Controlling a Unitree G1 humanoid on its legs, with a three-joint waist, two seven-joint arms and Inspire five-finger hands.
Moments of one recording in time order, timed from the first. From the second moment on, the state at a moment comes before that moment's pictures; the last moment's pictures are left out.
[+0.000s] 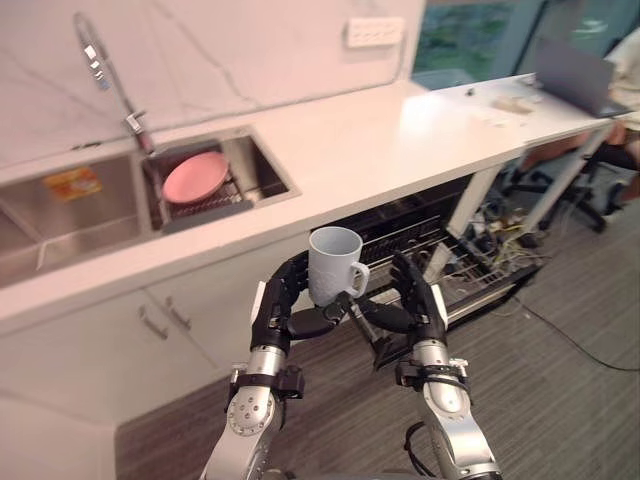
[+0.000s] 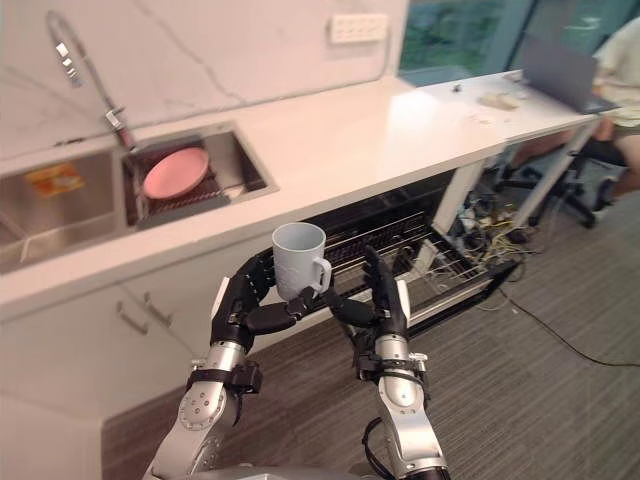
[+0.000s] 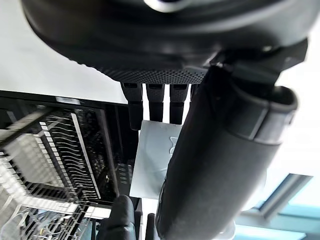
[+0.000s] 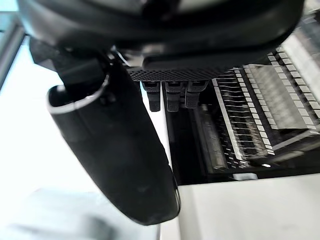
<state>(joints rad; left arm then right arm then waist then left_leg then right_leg) 0.20 0.10 -0.29 -0.14 -0.14 -0.15 0.24 0.10 -0.04 0.18 0.05 0.08 -0.13 -0.16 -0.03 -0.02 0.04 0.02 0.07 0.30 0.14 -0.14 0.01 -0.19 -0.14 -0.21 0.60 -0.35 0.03</state>
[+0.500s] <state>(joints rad) 0.14 0.02 -0.20 -0.06 -0.13 -0.16 0.26 0.21 -0.11 0.15 -0.20 0.33 -0.18 -0.08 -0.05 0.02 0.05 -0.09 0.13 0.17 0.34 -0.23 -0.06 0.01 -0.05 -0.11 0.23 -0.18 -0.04</state>
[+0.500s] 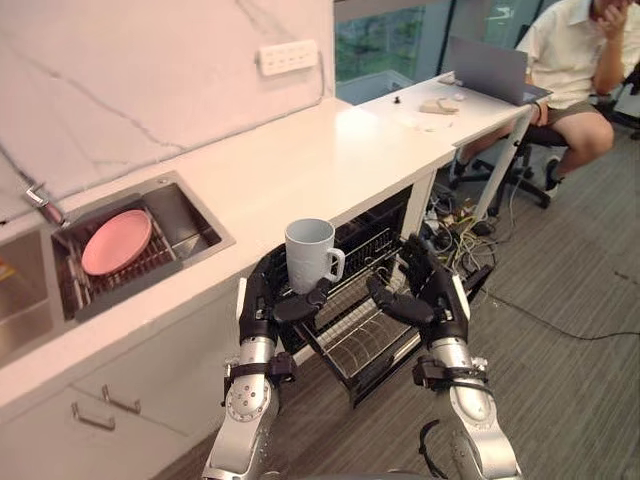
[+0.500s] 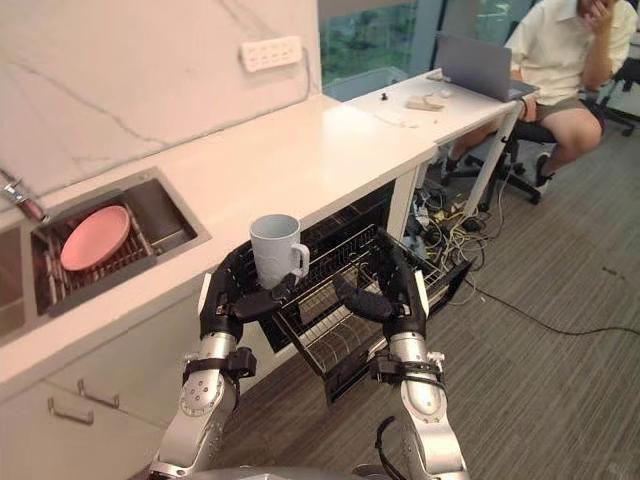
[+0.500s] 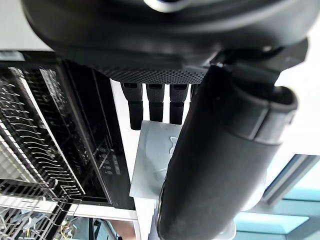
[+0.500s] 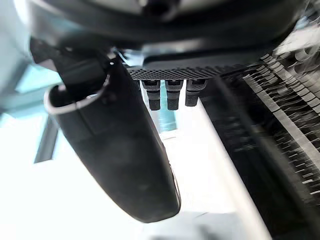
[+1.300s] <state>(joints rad) 0.07 0.07 -0.33 0.00 -0.16 -0.16 0.14 0.05 -0.16 0.25 -0.15 0.41 -0.17 0.00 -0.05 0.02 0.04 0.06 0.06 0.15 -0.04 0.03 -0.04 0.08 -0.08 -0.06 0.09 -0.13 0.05</state>
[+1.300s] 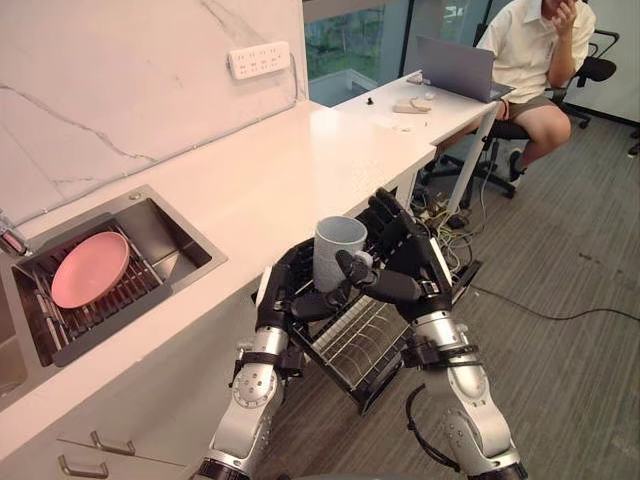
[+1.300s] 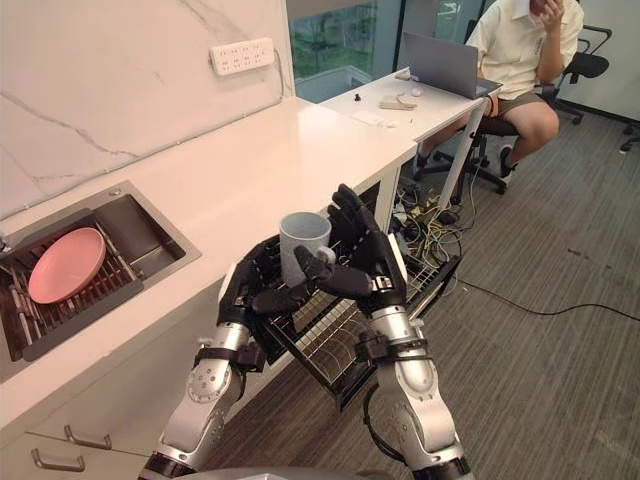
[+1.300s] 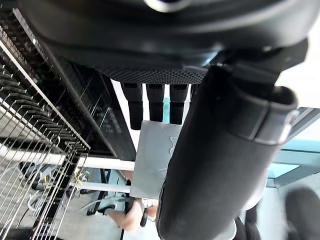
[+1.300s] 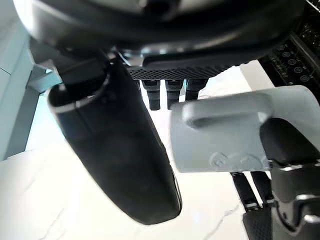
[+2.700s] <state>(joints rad) 0.18 0.06 -0.32 -0.12 -0.13 -0.19 0.12 0.08 -0.14 0.05 -0.01 0.13 -0.17 -0.13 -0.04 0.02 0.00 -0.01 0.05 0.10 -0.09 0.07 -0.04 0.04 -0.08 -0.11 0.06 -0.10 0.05</state>
